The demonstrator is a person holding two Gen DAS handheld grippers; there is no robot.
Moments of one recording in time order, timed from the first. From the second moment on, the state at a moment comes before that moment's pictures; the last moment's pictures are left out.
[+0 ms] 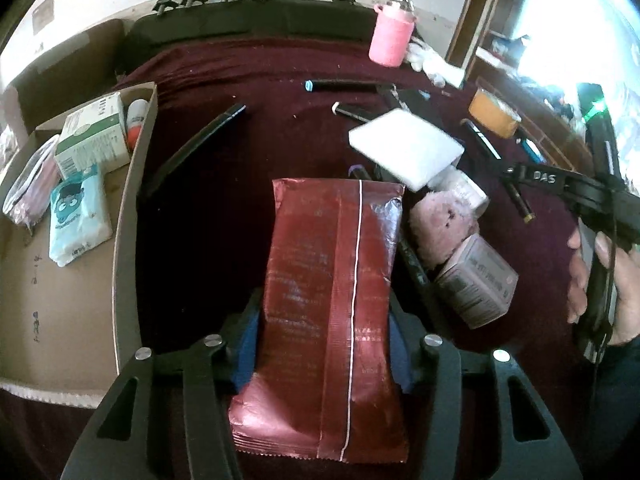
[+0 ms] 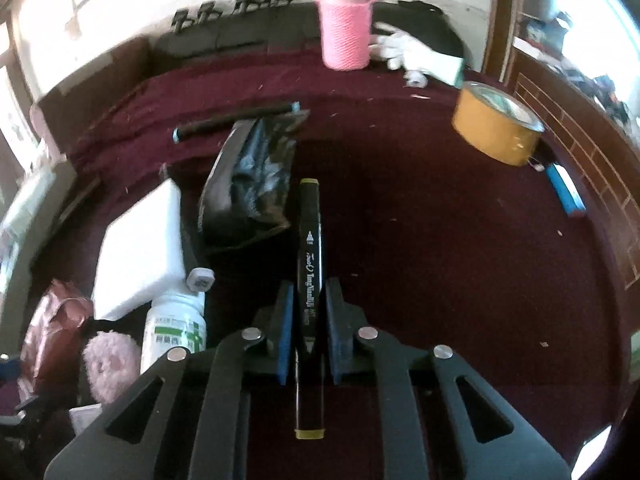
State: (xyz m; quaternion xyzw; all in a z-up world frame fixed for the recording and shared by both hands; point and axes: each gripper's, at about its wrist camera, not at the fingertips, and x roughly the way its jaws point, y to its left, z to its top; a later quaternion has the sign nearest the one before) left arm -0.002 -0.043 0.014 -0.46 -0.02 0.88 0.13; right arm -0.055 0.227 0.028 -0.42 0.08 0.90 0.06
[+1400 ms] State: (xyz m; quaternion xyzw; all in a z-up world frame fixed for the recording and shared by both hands) left arm 0.058 -0.230 0.115 -0.30 -0.15 0.94 0.01; right arm -0.003 0.020 0.091 -0.37 0.09 0.90 -0.22
